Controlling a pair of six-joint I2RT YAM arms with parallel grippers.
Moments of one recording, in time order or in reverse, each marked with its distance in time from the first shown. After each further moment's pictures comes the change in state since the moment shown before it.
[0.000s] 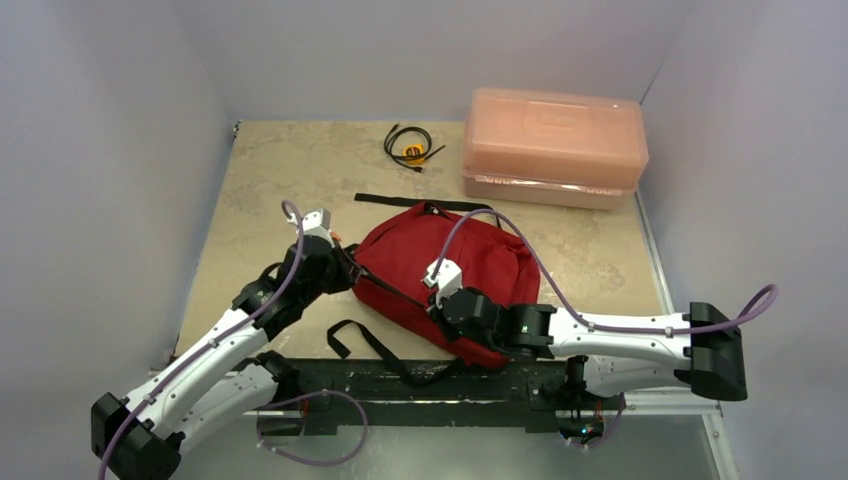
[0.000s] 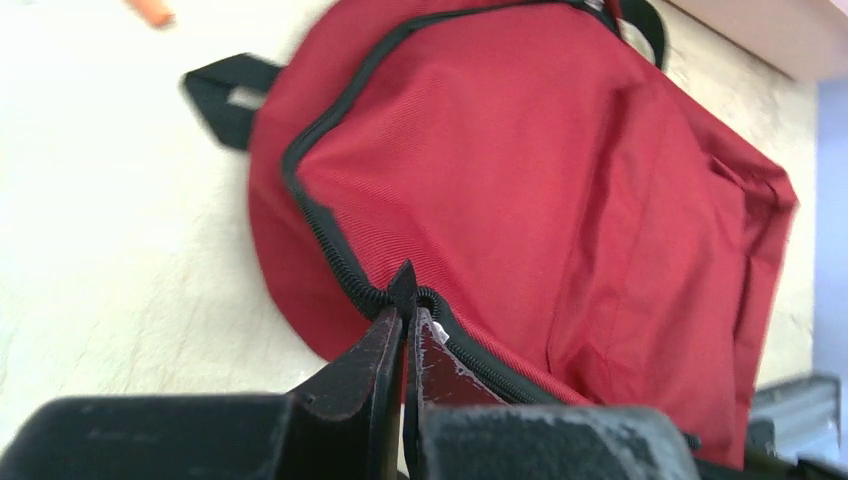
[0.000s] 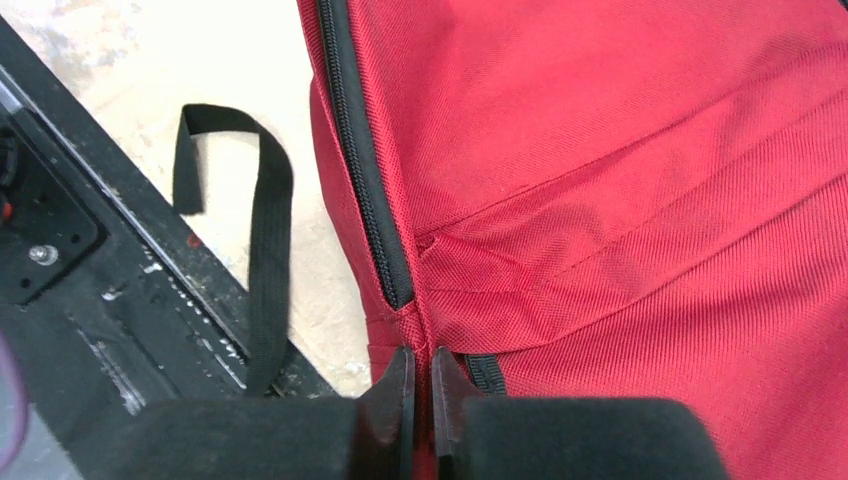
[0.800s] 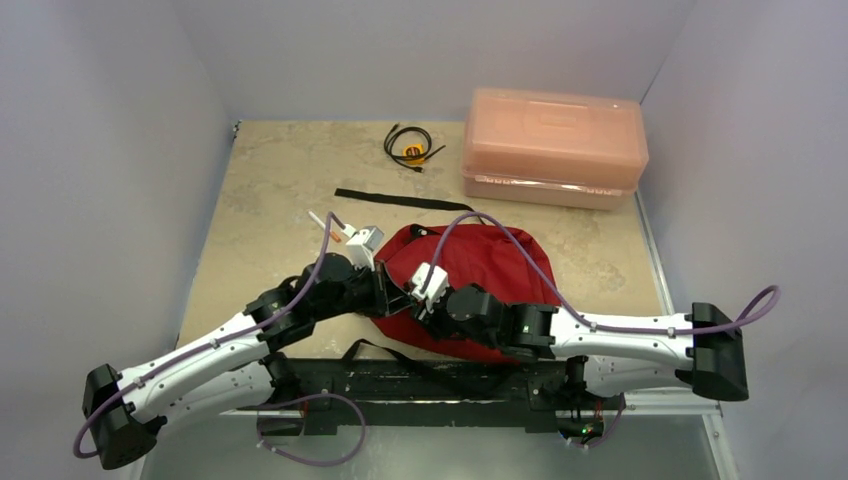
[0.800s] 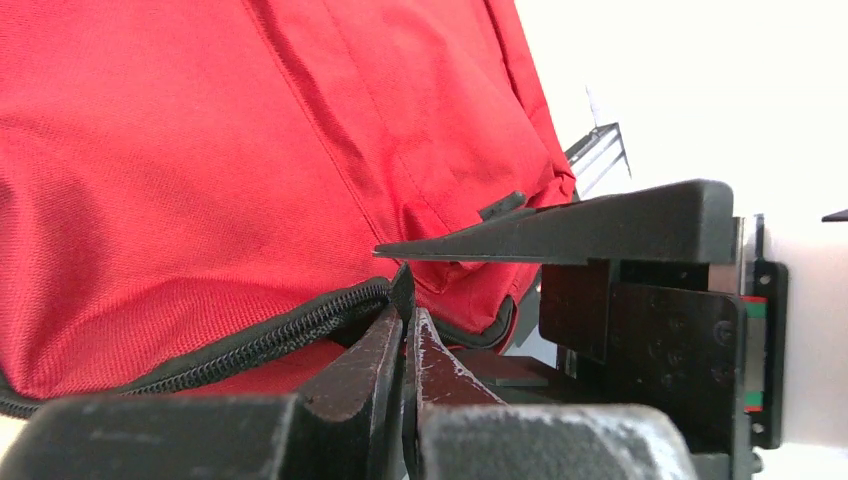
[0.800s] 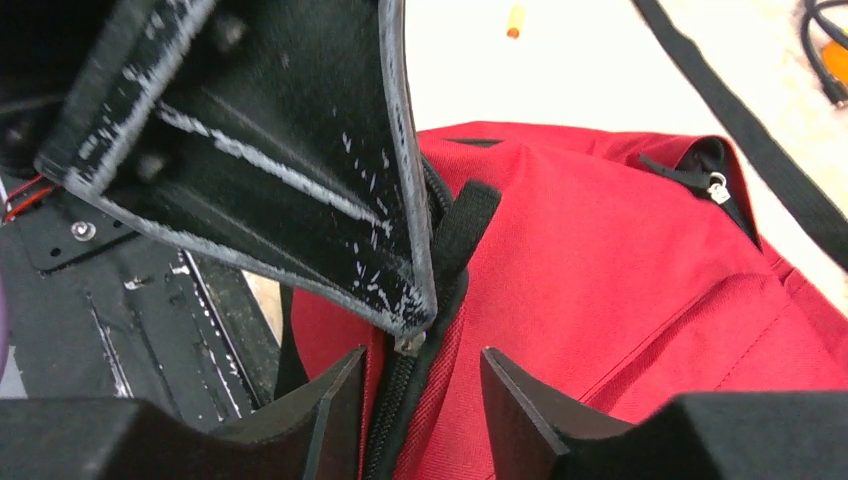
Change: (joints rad) left arm -0.293 0.017 -0.016 0.256 0.365 -0.040; right arm 0.000 -0.045 0.010 0.132 -0.090 -0.289
